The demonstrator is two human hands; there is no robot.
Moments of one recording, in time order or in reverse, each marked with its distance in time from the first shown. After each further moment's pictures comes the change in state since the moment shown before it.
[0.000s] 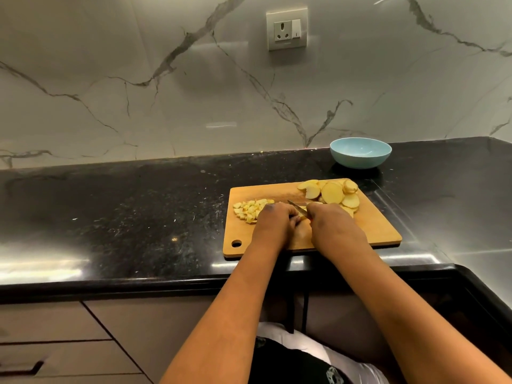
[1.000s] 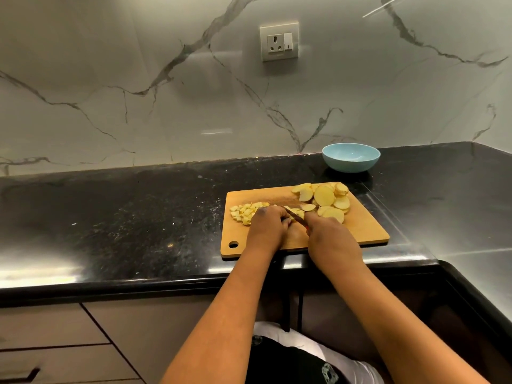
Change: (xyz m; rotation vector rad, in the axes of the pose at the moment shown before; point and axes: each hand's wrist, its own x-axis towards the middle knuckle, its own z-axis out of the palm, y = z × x) left_hand -0.006 -0.004 0.004 -0.053 0.093 -0.014; right_hand -0.027 0.006 0.010 -0.024 0.104 -0.018
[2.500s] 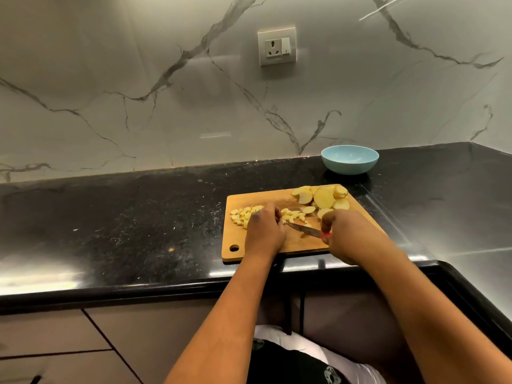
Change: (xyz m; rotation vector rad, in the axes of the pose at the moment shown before) left_hand -0.009 -0.002 -0.001 -0.109 0.142 -0.029; right_hand 0.011 0.017 -0.041 -0.013 -0.297 0.085
